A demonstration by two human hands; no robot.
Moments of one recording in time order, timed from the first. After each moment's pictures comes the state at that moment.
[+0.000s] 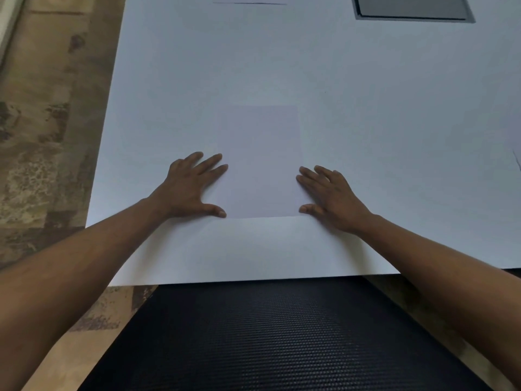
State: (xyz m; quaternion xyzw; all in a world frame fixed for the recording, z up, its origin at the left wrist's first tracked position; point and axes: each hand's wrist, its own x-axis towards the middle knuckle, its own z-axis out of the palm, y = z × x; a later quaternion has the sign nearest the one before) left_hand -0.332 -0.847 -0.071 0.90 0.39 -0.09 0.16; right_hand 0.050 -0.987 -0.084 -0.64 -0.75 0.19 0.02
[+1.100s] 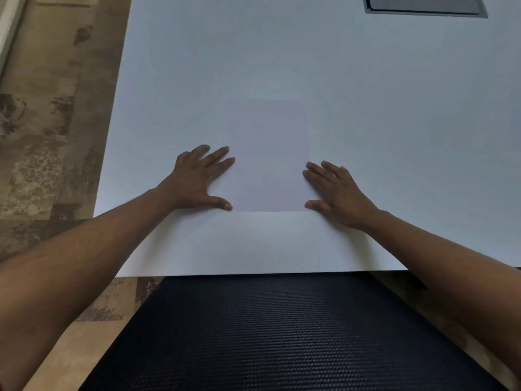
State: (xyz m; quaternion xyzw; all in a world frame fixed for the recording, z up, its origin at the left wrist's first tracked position) left_hand -0.330 -0.846 -0.068 0.90 0.40 -0.10 0.17; right_hand 0.043 -0.989 -0.069 -0.64 -0.73 0.23 0.01
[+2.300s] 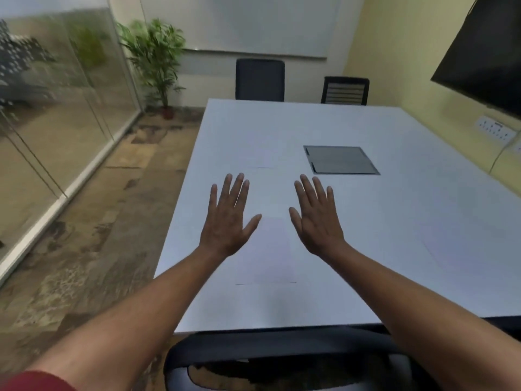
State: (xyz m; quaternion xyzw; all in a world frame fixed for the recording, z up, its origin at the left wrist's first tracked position) left_hand -0.301 -0.941 0.187 0.87 0.42 0.26 -0.09; right_hand -0.061 -1.025 0.216 -0.70 -0.68 -0.12 0.16
